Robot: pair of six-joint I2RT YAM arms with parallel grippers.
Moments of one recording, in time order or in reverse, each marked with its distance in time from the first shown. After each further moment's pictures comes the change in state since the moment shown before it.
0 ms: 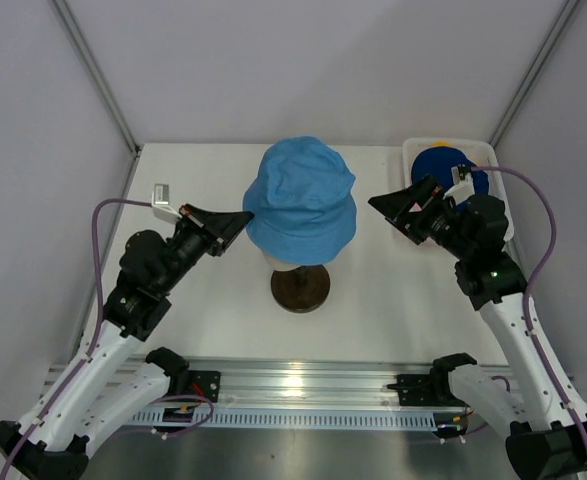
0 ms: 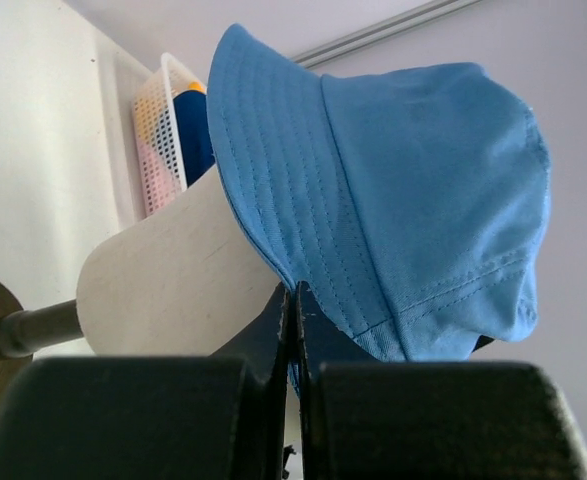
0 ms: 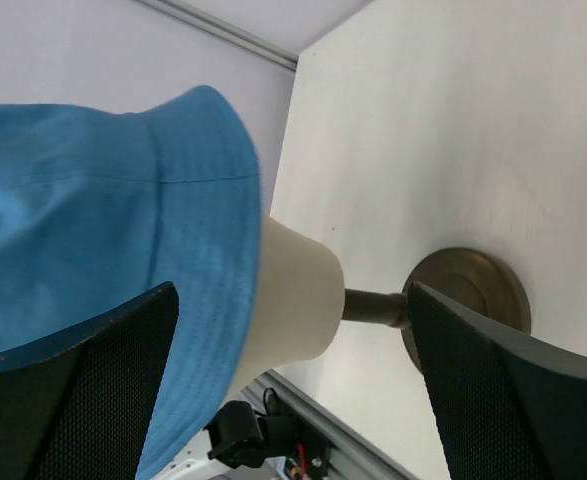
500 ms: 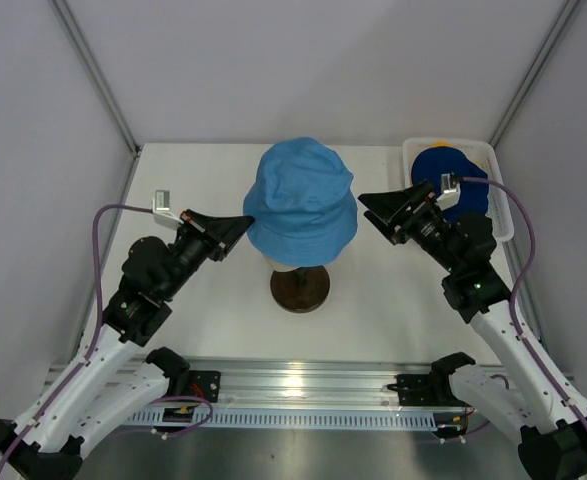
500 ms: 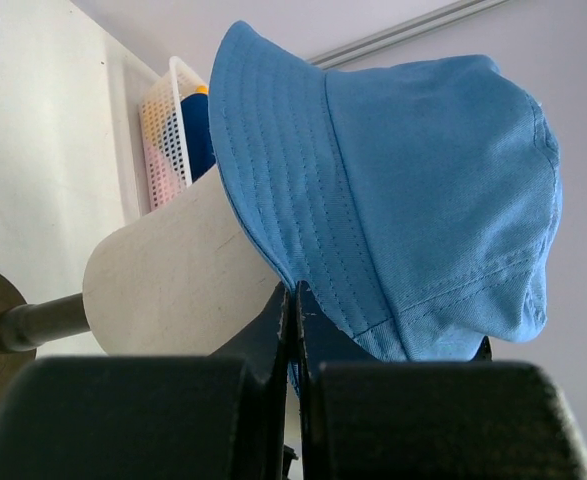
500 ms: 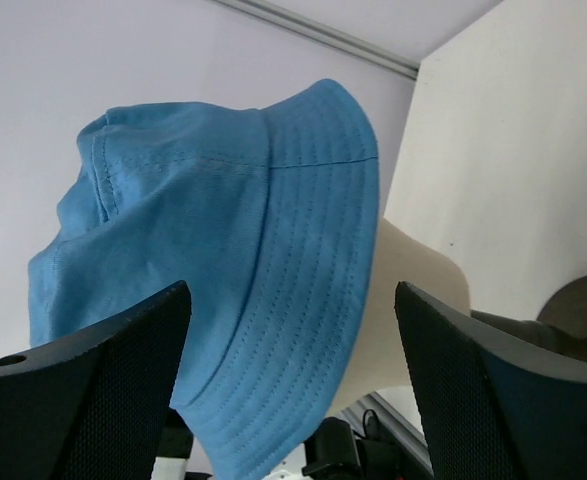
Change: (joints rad) left arm -0.066 -0.029 -0.031 -0.008 -0.089 -0.002; right arm 0.113 -0.037 -0.187 0.328 0.071 0.294
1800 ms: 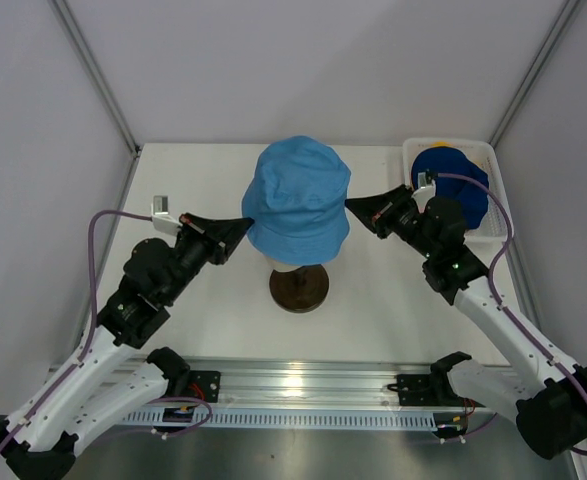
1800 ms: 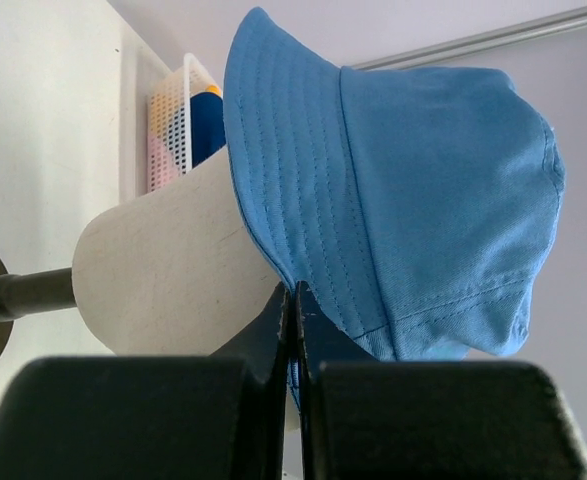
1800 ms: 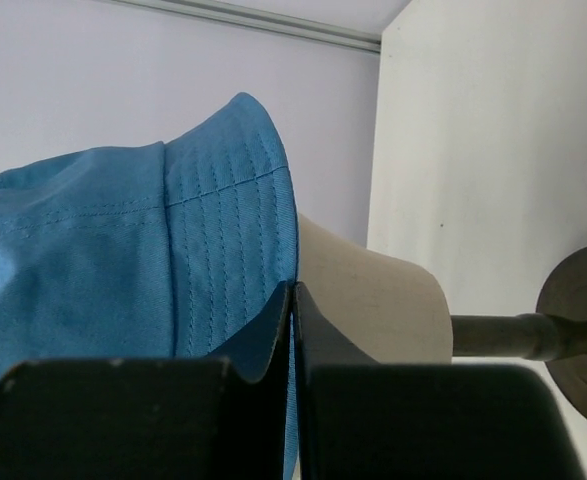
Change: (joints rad) left arm -0.077 -0.007 0.032 -0.088 -0.132 -0.101; right arm 0.087 0.182 0.039 0.032 0.082 0.111
